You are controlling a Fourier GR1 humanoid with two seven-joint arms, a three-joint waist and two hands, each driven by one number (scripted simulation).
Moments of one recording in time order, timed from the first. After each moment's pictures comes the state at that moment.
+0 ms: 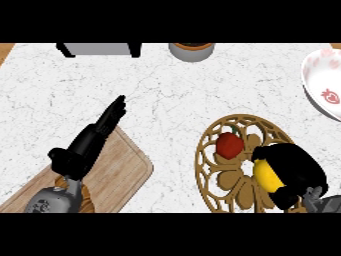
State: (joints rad) left arm -0.13 0.14 -0.20 -1.59 0.03 -0.11 0.08; right arm -0.14 -0.55 0.46 -1.73 0.68 0.47 0.52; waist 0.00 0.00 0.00
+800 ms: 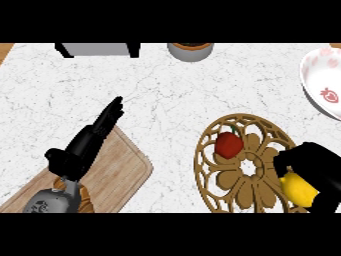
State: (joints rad) left arm -0.12 0.12 -0.16 -1.59 0.01 -0.14 0.07; right arm -0.06 -0.74 0.37 -1.71 0.77 0.34 -0.09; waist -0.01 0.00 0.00
